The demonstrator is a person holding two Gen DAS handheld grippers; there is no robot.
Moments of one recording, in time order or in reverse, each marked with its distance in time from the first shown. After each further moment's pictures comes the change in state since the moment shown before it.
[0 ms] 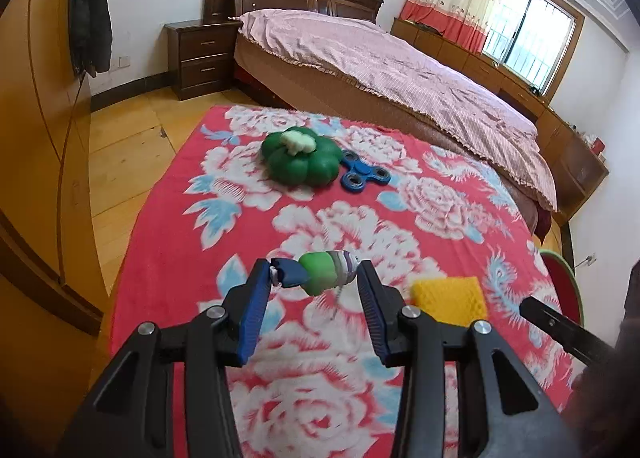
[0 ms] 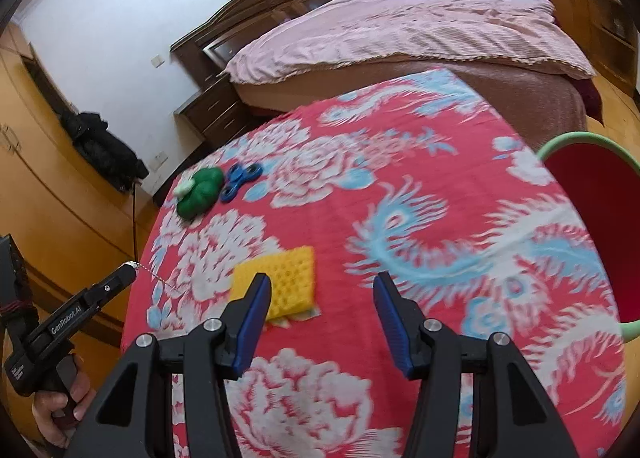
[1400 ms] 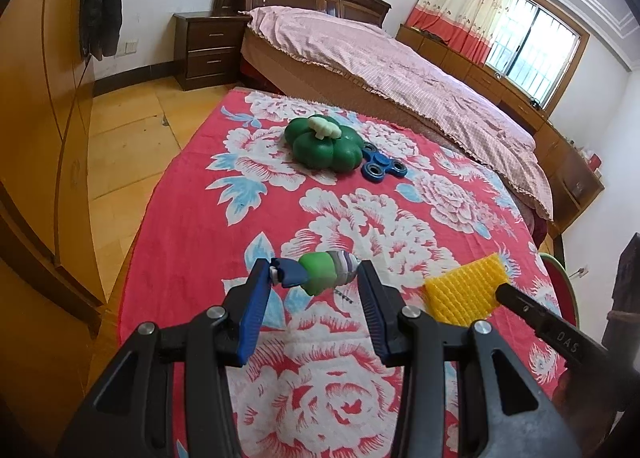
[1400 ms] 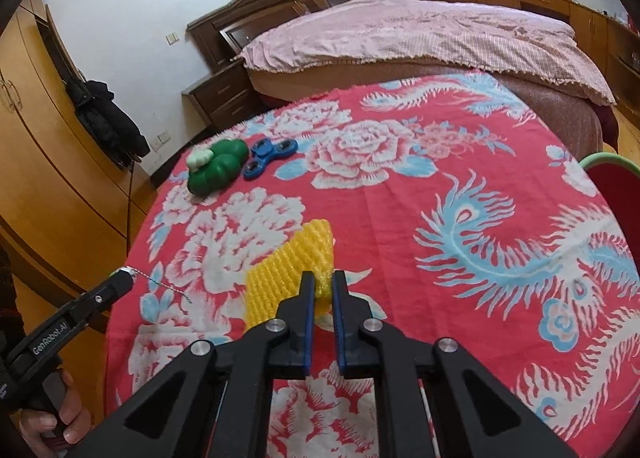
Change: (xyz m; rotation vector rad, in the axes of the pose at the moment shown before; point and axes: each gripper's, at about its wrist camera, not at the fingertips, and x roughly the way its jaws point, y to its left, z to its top) left arm -0.002 0.027 -0.017 -0.057 -0.014 -0.033; right arm 0.030 0.045 -0.012 -0.093 -0.014 -0.025
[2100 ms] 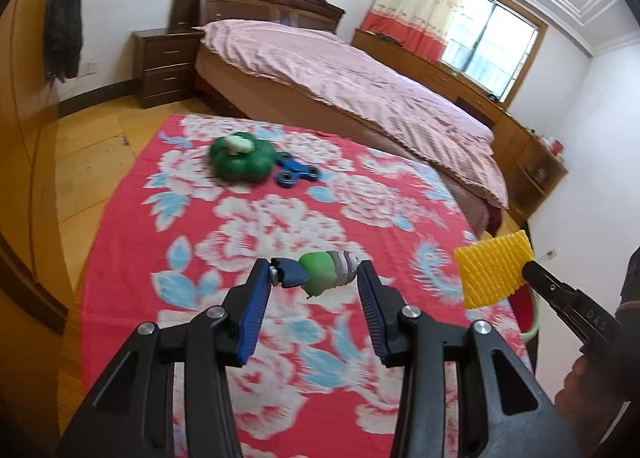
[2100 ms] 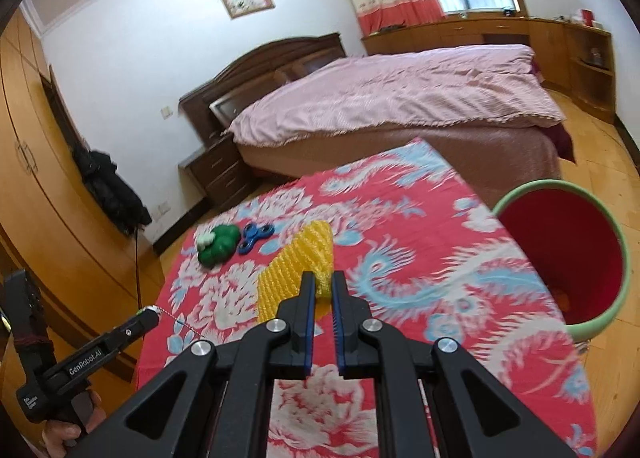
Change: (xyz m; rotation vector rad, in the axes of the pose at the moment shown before) left arm -0.041 -0.066 -0.007 0.081 -0.022 -0.145; right arm -0.118 -0.049 -0.002 0.105 -0.246 -0.010
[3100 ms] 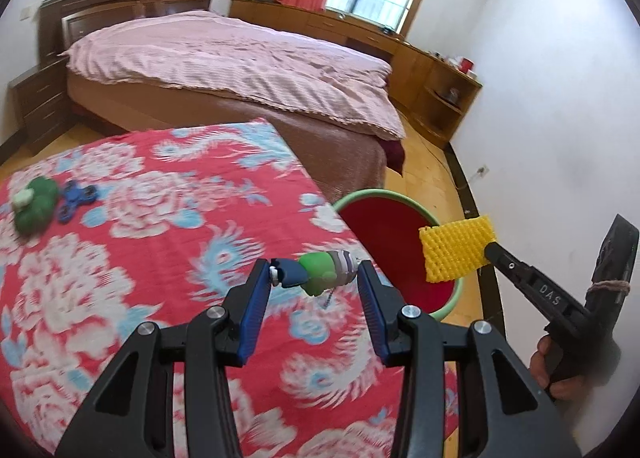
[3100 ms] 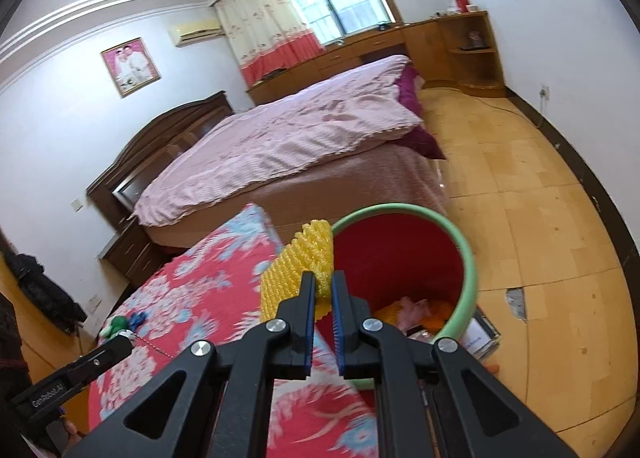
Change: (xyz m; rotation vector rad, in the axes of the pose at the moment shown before) left arm 0.074 -0.208 -0.008 0.300 0.148 -0.263; right arm -0.068 -0.181 0.014 0.268 -0.176 -0.308
